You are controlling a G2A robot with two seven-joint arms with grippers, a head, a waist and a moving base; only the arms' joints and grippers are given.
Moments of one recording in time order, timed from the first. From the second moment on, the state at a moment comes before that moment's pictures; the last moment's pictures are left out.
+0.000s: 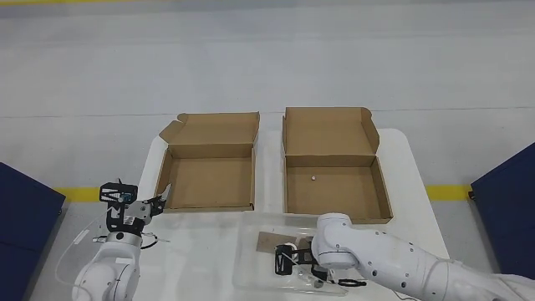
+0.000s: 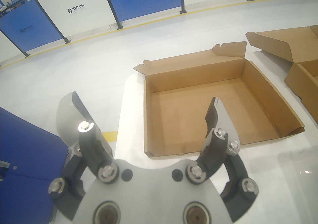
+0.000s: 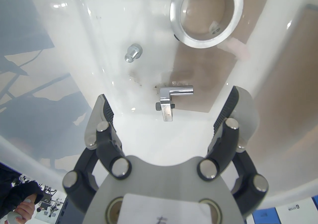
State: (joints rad) left arm 1.73 -1.15 -1.60 -1.80 1.33 0.00 0.00; right arm -0.82 -0.97 0.29 -1.71 -0.89 -0.42 1.33
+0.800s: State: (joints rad) left arm 1.73 -1.15 -1.60 -1.80 1.33 0.00 0.00; right arm -0.87 -0.95 0.35 -1.73 -0.91 -0.41 1.37
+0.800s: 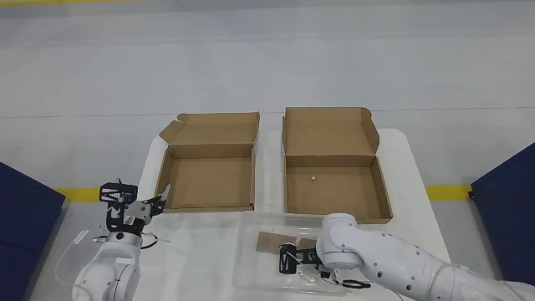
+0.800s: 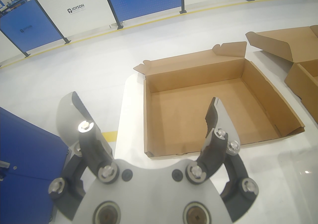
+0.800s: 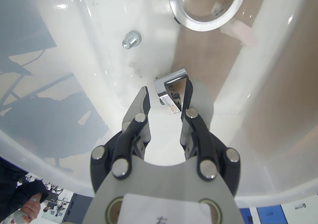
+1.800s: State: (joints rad) left arm 1.73 -1.15 -1.60 -1.80 1.33 0.00 0.00; right arm -0.92 -0.95 0.39 -1.73 -0.96 -0.42 1.36
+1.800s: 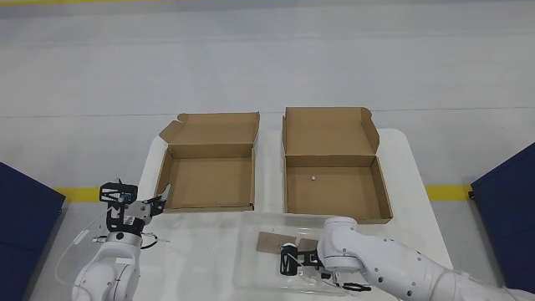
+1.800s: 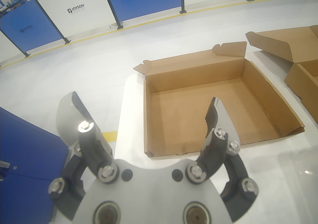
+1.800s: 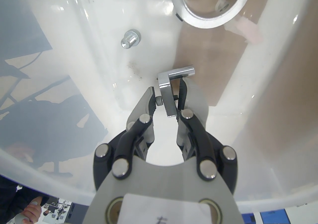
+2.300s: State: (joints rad) left arm 1.73 -1.15 -1.60 -1.80 1.33 0.00 0.00; right arm -0.93 -0.95 0.44 -1.75 -0.93 -0.42 1.31
